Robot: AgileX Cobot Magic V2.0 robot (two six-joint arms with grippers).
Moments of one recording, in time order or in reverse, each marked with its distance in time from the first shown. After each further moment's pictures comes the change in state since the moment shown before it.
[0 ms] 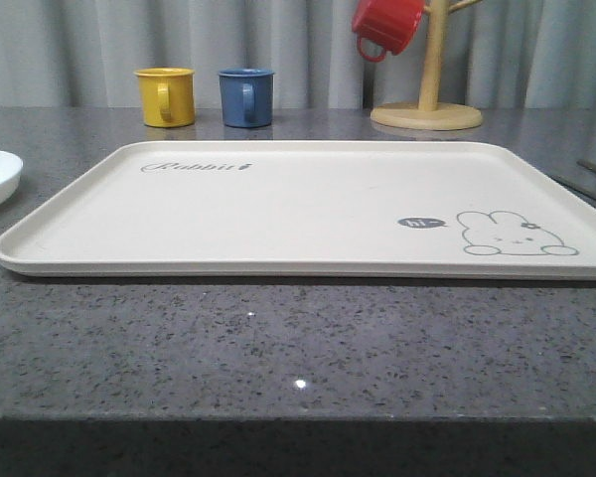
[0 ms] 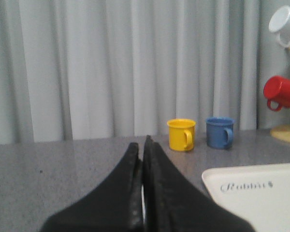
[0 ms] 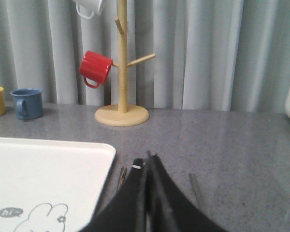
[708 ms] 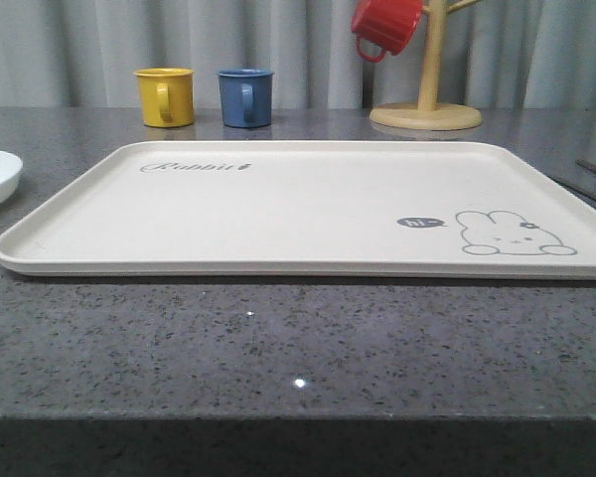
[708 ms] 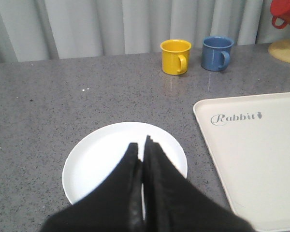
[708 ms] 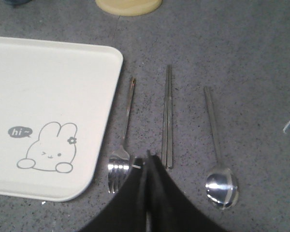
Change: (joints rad) left arm 0.000 0.445 -0.430 0.000 0.469 0.000; right arm 0.000 0.536 -0.401 0.000 0.458 0.000
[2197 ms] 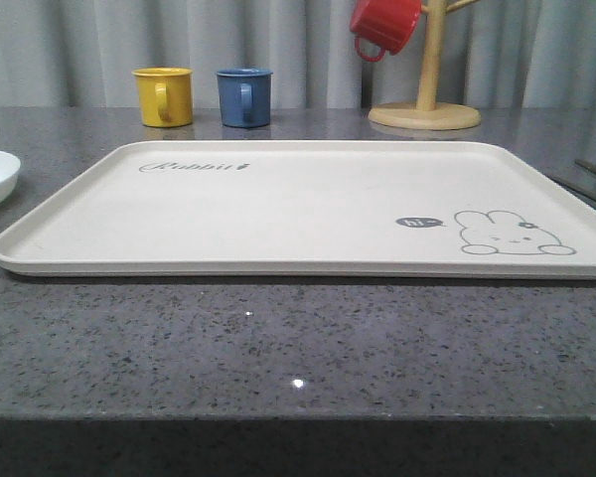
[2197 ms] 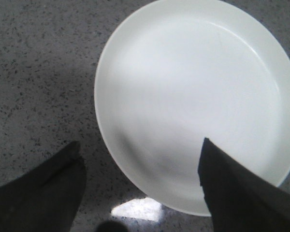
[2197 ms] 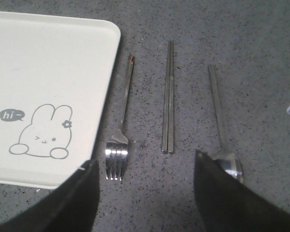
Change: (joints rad) left arm 0.485 0.801 -0.284 -0.361 0.276 0.273; right arm 0.000 0.047 0.002 0.000 0.016 0.000
